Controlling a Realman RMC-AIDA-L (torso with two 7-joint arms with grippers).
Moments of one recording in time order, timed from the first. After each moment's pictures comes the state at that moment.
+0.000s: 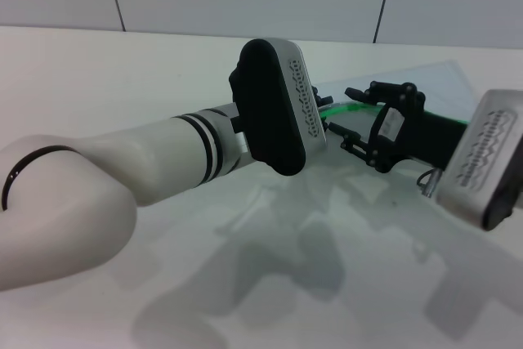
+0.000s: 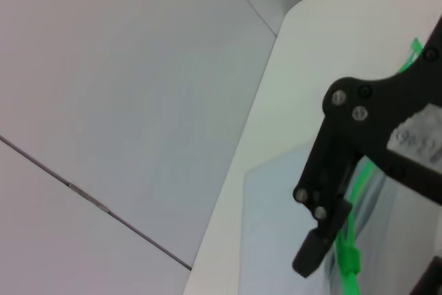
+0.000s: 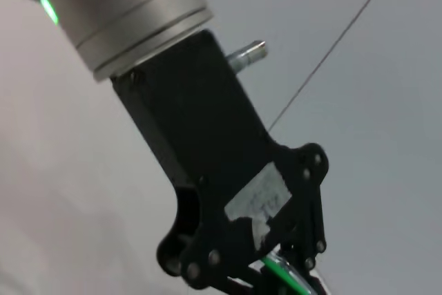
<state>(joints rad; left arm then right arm) -0.45 -2.02 2.11 1.24 2.56 0.22 -2.23 0.28 2.04 -1.75 -1.09 -1.40 -0.58 0.94</state>
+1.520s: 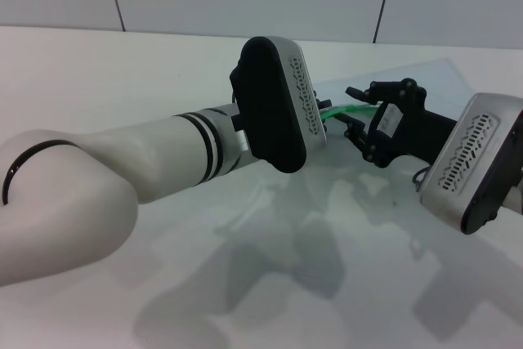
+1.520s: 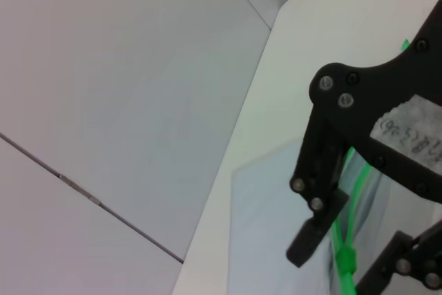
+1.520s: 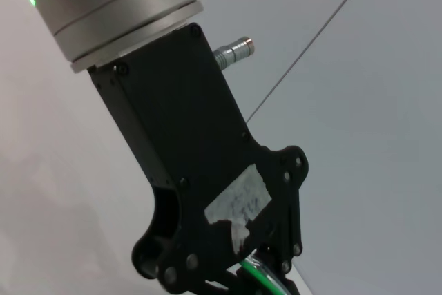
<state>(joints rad) -0.45 -2.02 2.10 1.24 2.55 0.26 -2.23 0.25 2.04 -1.83 -1.15 -1.39 -0.45 0.93</state>
